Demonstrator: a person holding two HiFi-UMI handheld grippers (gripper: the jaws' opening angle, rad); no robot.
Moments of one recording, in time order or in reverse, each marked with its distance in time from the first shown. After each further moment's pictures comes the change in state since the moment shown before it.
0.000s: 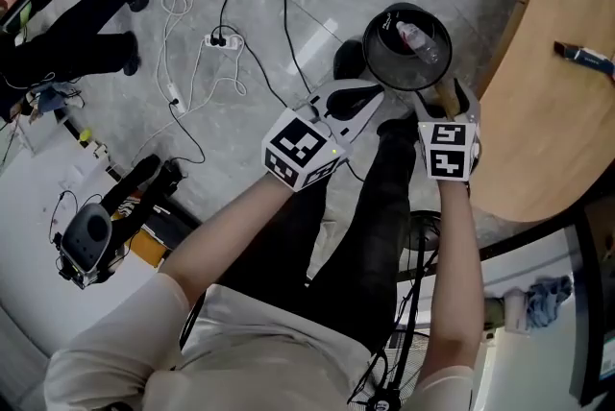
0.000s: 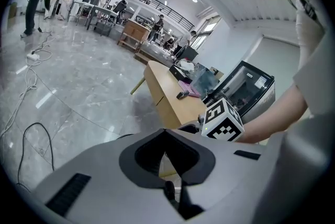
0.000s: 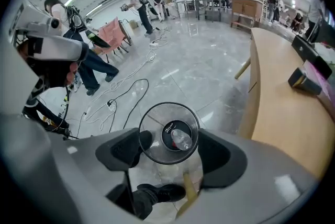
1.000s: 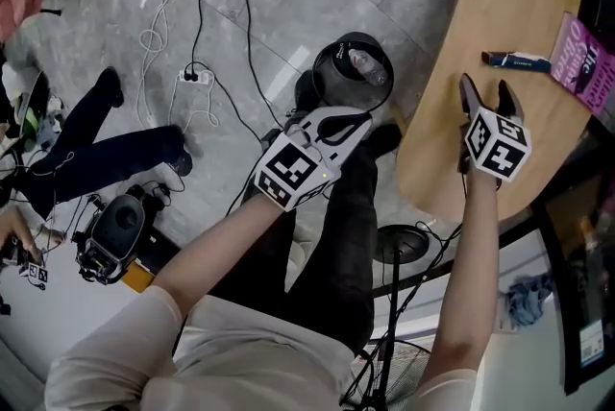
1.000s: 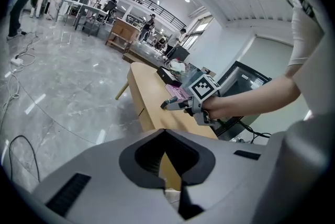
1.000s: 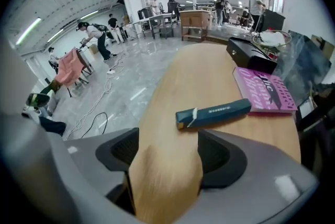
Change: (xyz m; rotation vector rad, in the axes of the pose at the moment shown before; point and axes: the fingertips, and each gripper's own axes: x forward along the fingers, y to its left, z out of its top) left arm 0.057 -0.065 0.062 0.047 0.000 -0.081; right arm -0.106 -0.234 0.071 0.309 -0.172 -0.267
